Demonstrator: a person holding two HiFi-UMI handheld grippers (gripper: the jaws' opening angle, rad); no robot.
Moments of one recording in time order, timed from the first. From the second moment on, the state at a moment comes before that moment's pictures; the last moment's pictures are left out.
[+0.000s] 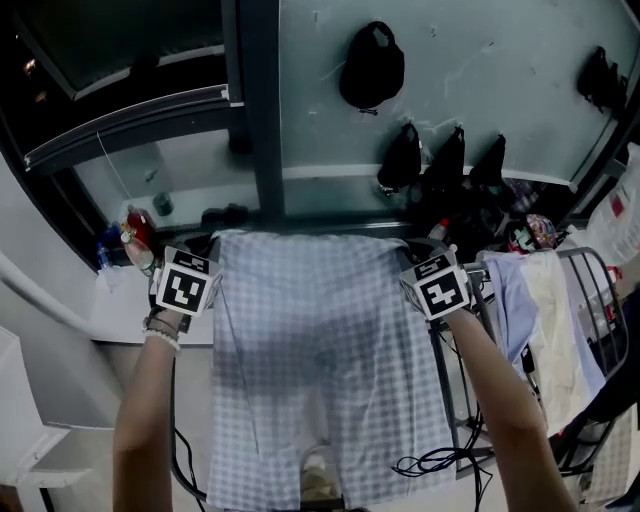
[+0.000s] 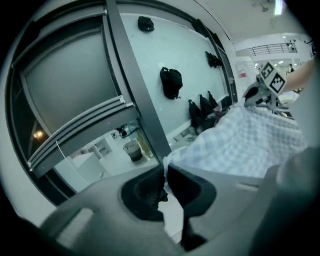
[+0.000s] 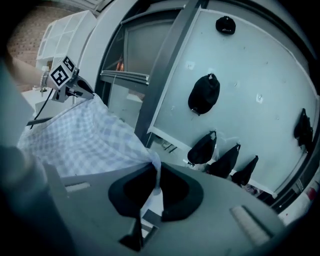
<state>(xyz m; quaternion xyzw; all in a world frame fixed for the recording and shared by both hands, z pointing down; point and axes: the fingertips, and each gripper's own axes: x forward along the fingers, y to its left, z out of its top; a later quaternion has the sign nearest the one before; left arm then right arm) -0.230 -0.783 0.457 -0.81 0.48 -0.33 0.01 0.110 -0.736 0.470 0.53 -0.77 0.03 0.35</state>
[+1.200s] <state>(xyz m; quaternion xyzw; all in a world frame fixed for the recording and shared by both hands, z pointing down) -0.235 -0.579 0.384 -0.80 0.56 -0.23 -0.02 0.025 -0.607 0.399 0.43 -0.89 0.05 0.17</state>
